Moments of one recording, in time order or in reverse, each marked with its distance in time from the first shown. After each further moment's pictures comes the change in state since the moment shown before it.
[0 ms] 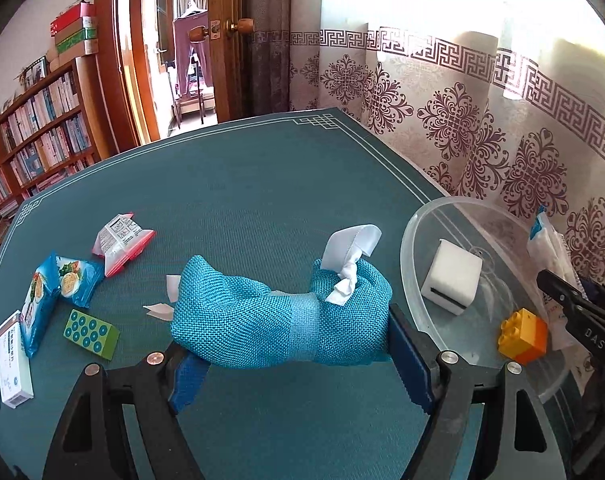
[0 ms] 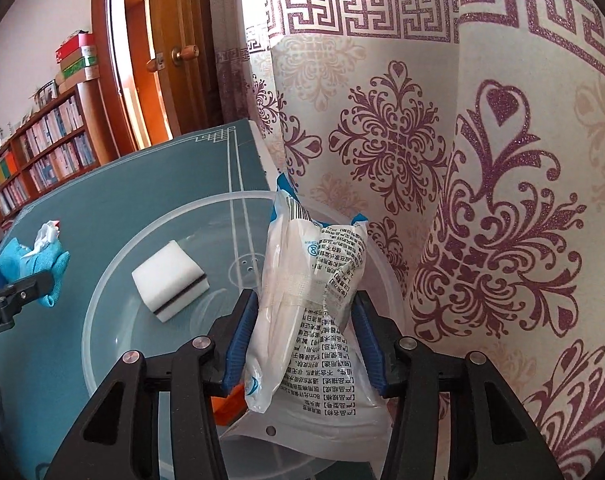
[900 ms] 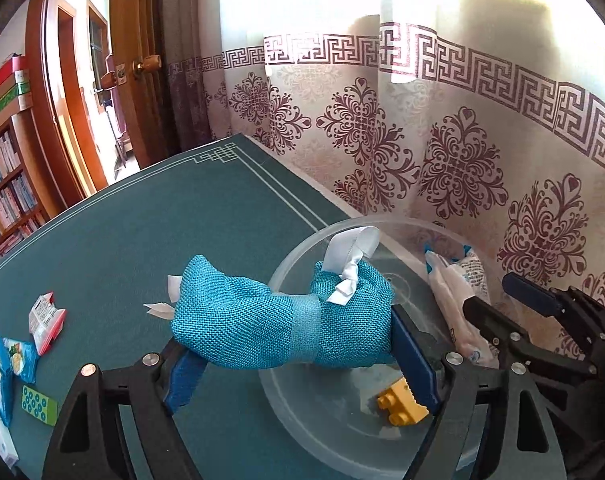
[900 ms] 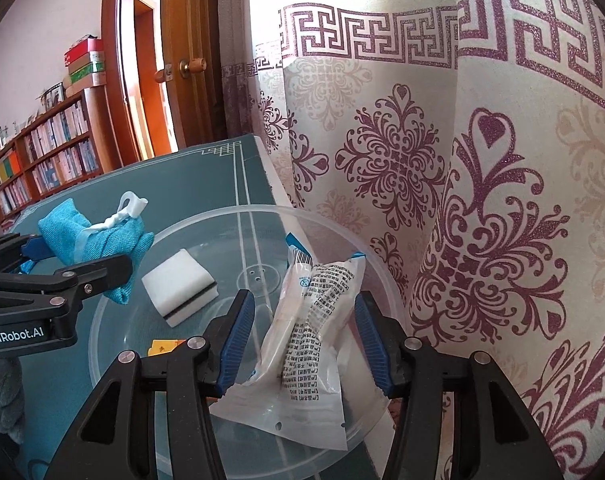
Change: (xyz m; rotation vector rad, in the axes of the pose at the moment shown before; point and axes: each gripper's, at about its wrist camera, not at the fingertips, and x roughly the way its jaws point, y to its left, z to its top) left arm 0.012 -0.090 0.035 0.183 -0.049 -0.148; right arm -0.008 0.005 -0.004 -0.014 -0.061 -0.005
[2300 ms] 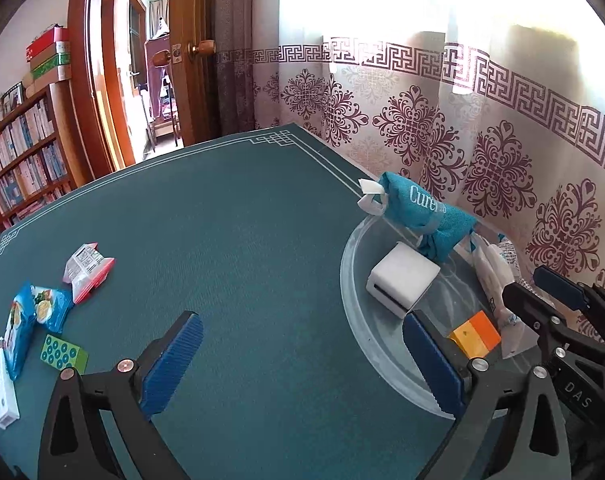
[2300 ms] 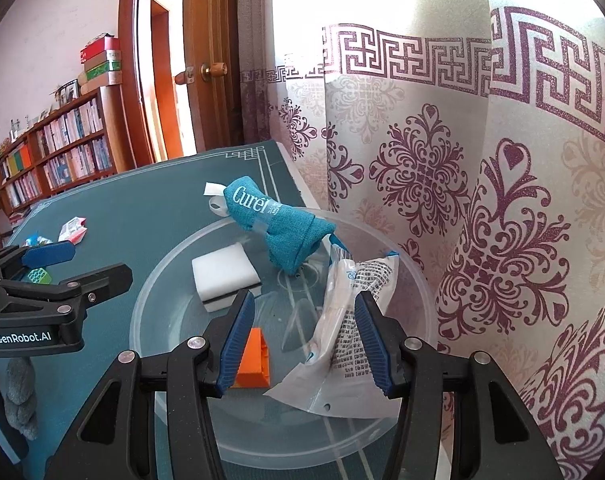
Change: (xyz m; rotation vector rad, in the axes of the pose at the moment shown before) left arm -0.026 0.054 -0.043 -0.115 -0.011 0.090; right arm -0.023 0.030 -0.008 -0.046 -0.034 0.032
